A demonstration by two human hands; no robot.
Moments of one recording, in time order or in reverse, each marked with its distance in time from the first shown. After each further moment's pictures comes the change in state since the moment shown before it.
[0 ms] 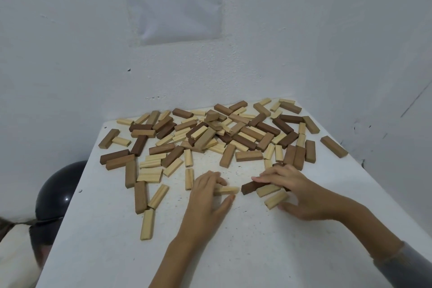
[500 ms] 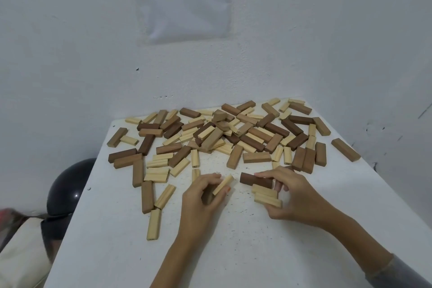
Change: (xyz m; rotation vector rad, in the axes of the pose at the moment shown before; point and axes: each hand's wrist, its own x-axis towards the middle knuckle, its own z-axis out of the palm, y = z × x) left_hand -0.003 0.000 -0.009 -0.379 0.248 -0.144; right_hand 0.018 -0.013 0.026 0.149 0.350 -0.010
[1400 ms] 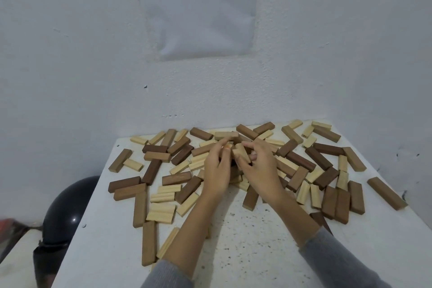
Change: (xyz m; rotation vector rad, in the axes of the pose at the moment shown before) left_hand 0.154 0.009 0.027 -0.126 0.009 -0.096; right_hand 0.172 -0.014 0.047 0.254 0.373 0.357
